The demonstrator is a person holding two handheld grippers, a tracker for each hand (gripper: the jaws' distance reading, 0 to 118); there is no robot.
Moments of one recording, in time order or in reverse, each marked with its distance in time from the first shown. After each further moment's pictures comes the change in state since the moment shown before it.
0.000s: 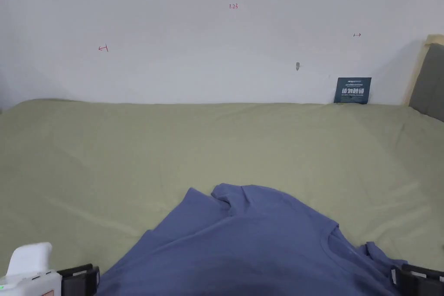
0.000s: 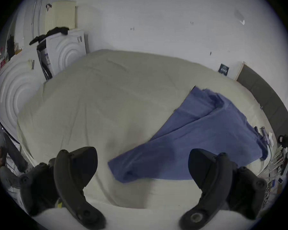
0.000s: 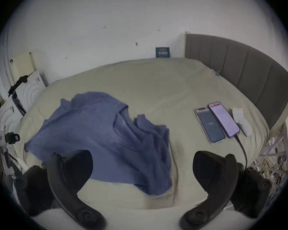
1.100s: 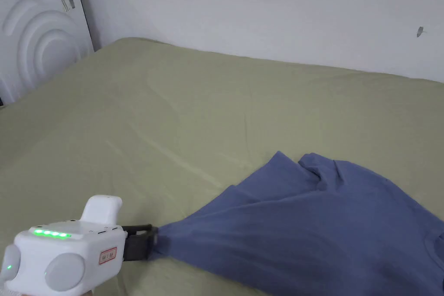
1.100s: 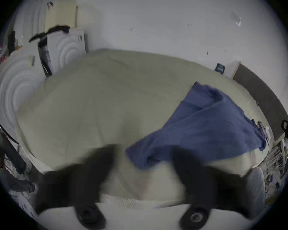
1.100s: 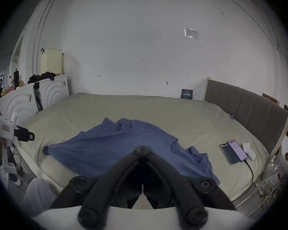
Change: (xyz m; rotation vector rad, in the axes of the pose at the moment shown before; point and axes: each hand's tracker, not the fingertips) left arm -0.068 -0.020 -0.020 -0.107 -0.043 0.001; right arm -0.180 -0.036 0.055 0.266 0.085 0.157
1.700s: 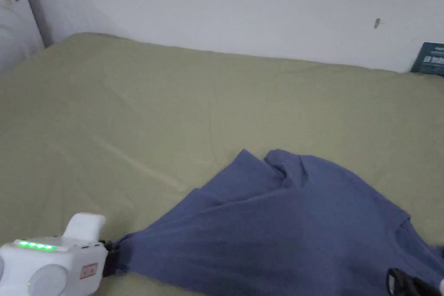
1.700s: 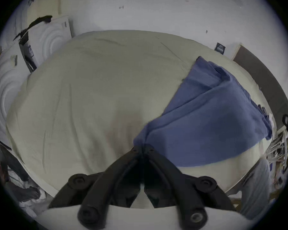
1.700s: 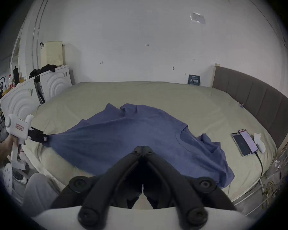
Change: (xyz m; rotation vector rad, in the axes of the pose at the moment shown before) left arm 0.025 0.001 -0.049 -0.091 -0.005 -0.101; right arm 0.020 -0.015 -0.048 -0.144 0.047 -0.035
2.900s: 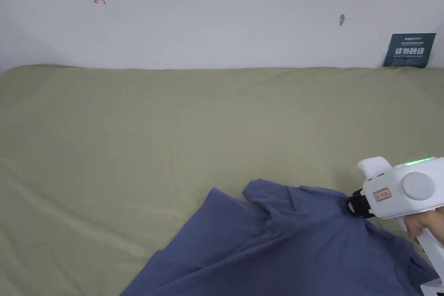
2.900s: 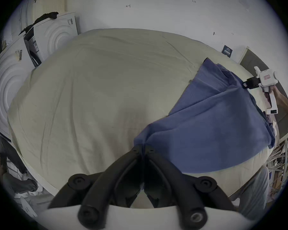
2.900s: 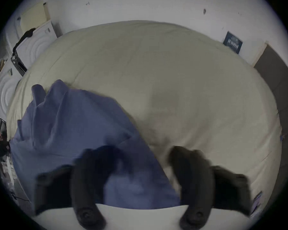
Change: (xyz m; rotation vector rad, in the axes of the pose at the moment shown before) left arm 0.006 0.008 -0.007 -0.031 0.022 0.091; right arm 0.110 0.132 -0.340 -0.502 0.154 0.151
